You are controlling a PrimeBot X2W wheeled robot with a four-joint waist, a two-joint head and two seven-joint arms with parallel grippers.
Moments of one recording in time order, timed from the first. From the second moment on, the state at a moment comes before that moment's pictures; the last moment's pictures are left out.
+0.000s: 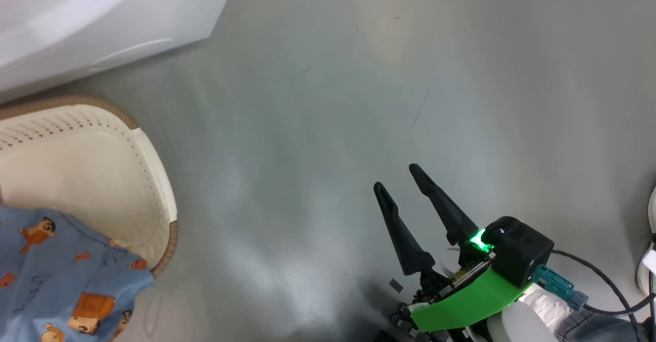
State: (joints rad) left arm -1.43 0.55 -0.26 1.03 -0.15 0.10 -0.12; right arm -0.19 -0.05 0.35 -0.01 0.35 0.12 -0.26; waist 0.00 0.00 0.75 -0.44
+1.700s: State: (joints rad) left arm -0.90 0.13 -0.25 0.92 -0.33 0.12 -0.26; right arm -0.14 -0.05 0.19 0.04 0.29 0.12 -0.26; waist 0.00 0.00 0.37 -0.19
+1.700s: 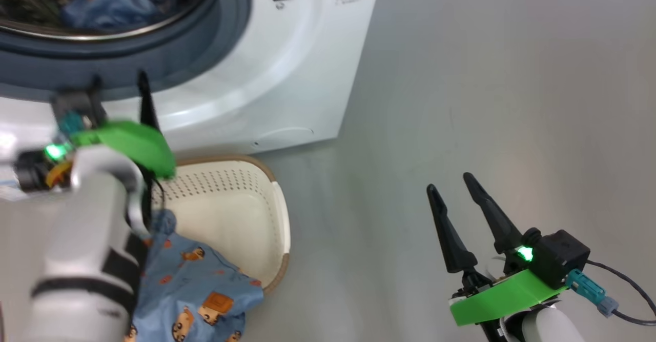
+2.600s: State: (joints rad) left arm -0.02 0.06 -0.20 0.25 -0.32 0.16 -0.26; right arm 0.07 -0.07 0.10 0.03 0.25 0.12 -0.26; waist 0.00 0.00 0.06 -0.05
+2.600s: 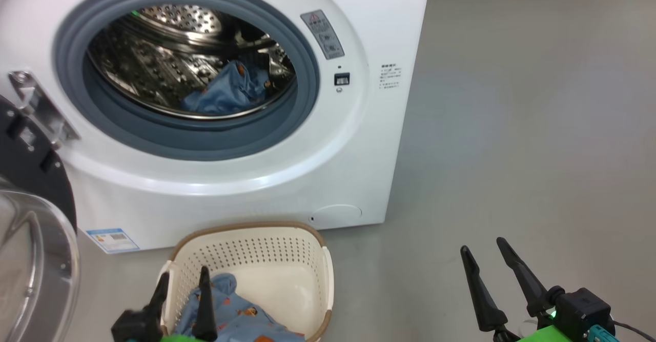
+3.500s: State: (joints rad) left arm 0.21 0.05 -0.09 0.08 -0.27 0.13 -0.26; right arm 0.17 -0.09 0.04 0.04 0.25 0.12 -0.26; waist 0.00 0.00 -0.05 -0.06
